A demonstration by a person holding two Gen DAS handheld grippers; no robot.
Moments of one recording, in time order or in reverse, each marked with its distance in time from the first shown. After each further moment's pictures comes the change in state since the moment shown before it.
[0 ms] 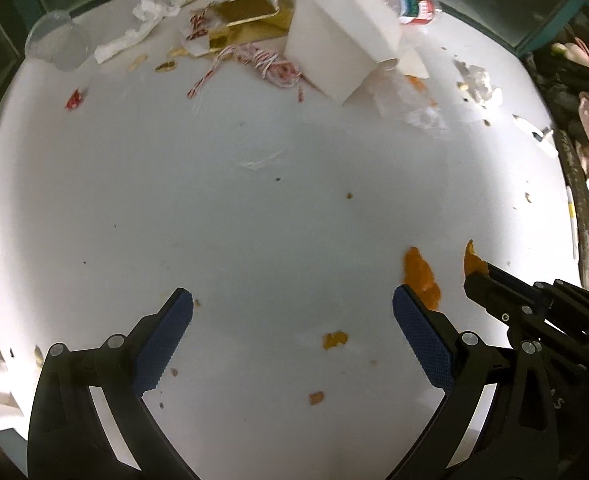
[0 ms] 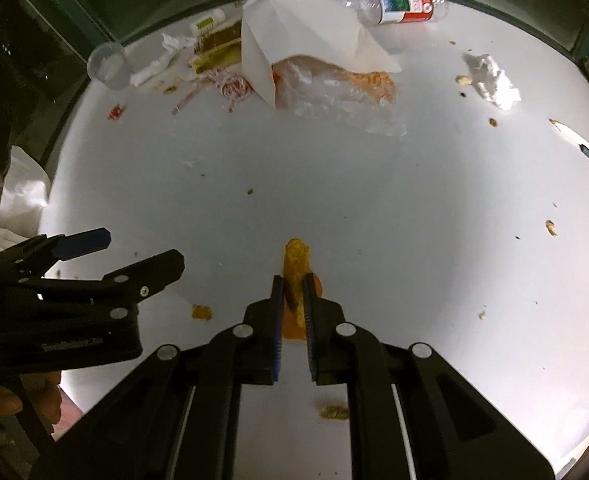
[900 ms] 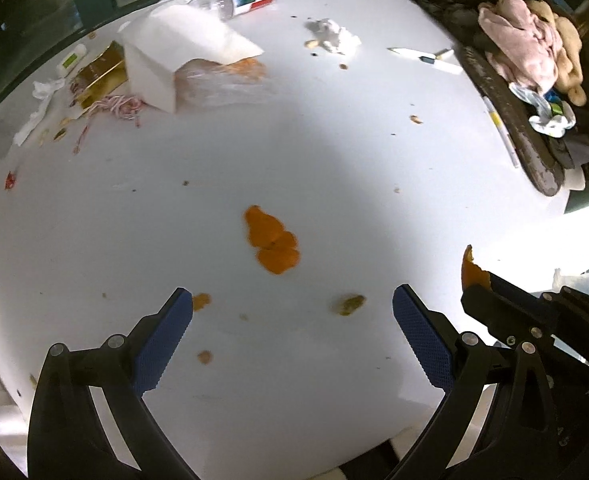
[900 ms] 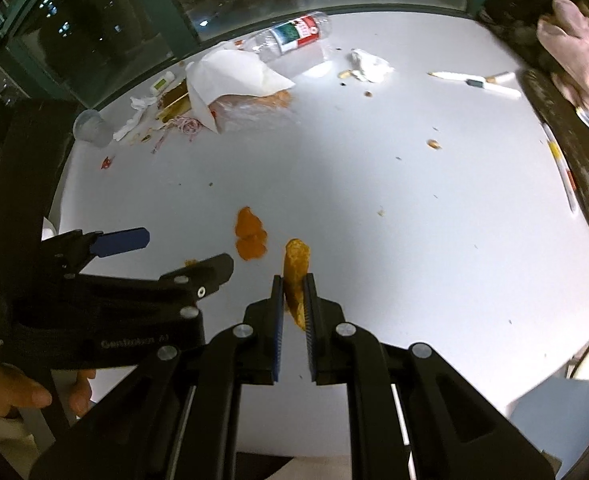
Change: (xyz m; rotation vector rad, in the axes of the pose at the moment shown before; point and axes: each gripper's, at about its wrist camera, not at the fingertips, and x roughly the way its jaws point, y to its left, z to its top) left arm -0.036 -0.117 -0.042 0.304 0.004 -0.120; right arm -0.091 -0.033 -0.085 0.238 -0.125 -0.076
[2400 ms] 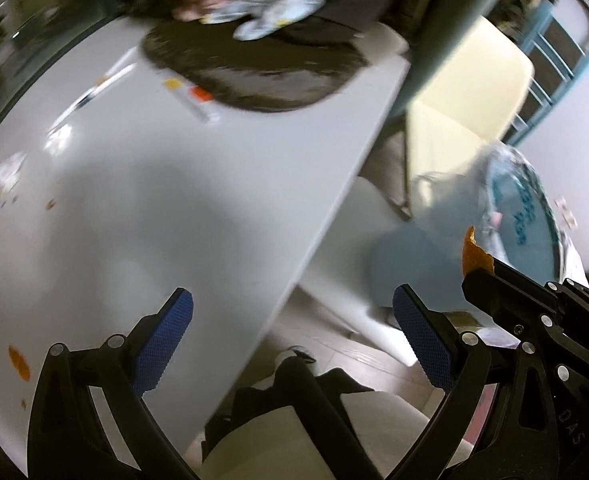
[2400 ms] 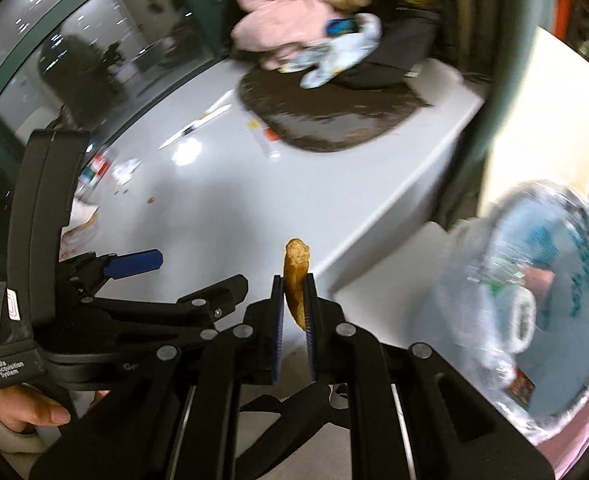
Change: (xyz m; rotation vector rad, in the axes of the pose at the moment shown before) left arm 0.016 -0.405 -0.059 0.605 0.012 -0.211; right arm -0.175 -0.286 -0.162 0.541 -0.261 -0.233
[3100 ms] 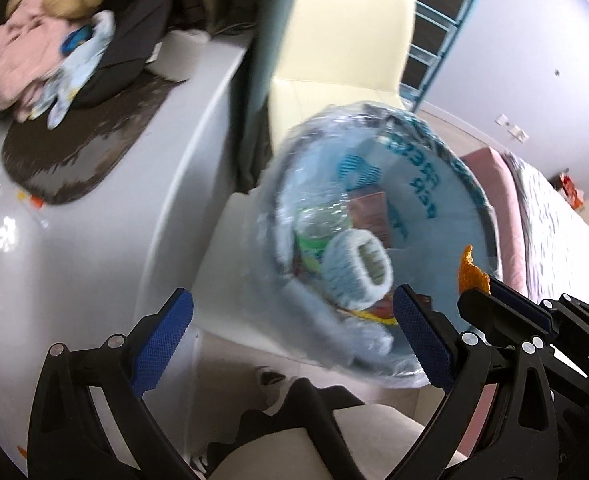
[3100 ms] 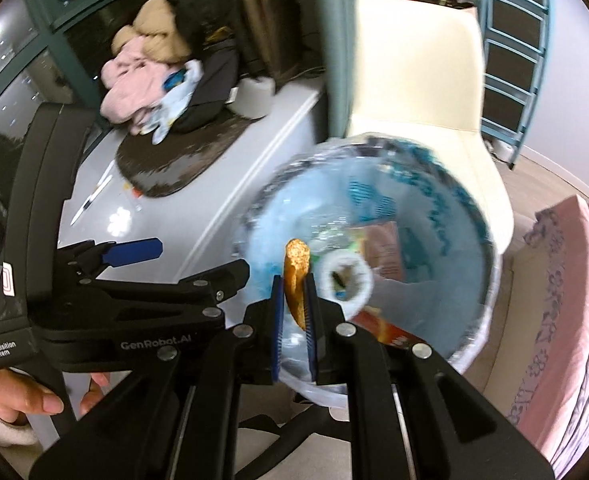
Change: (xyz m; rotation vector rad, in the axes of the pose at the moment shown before) left arm 0.032 -0.186 0.029 0.347 0.013 -0.141; right arm -0.071 -0.146 -0.043 0.285 -0.114 -0.204
